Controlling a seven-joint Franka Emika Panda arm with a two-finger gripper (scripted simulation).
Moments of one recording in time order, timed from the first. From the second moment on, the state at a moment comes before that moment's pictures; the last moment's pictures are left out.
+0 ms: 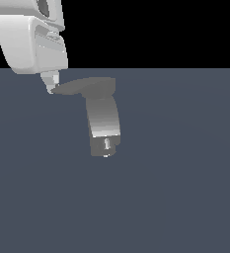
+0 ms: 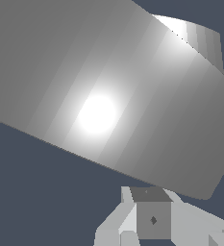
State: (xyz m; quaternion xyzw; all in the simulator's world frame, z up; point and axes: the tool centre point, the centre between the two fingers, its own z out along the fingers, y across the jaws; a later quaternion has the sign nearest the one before) arm -0.098 0.142 0.248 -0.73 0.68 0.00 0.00
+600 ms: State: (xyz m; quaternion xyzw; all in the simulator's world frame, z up) arm -0.123 0.115 0.248 -0.73 0.68 0.00 0.00
